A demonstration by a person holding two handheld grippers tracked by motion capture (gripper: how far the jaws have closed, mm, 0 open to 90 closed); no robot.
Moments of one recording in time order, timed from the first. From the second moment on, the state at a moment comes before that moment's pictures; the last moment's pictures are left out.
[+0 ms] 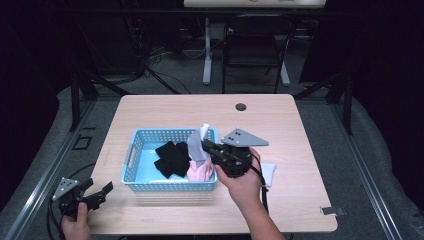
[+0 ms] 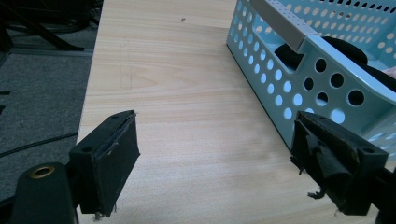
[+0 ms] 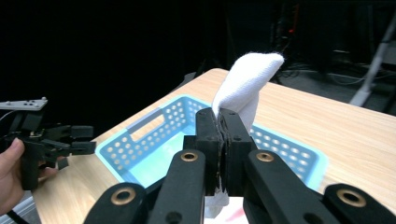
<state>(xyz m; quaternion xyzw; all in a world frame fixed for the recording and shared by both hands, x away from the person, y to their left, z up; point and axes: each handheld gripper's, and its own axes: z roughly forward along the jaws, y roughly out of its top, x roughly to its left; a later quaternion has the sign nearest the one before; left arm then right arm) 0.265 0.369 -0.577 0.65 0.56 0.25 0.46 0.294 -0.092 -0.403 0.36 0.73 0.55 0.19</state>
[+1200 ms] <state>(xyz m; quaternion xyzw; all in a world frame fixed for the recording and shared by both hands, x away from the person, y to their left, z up) 0.265 0.368 -0.577 0.65 0.56 0.25 0.45 0.293 -0.184 -0.472 0.48 0.72 0.46 0.20</state>
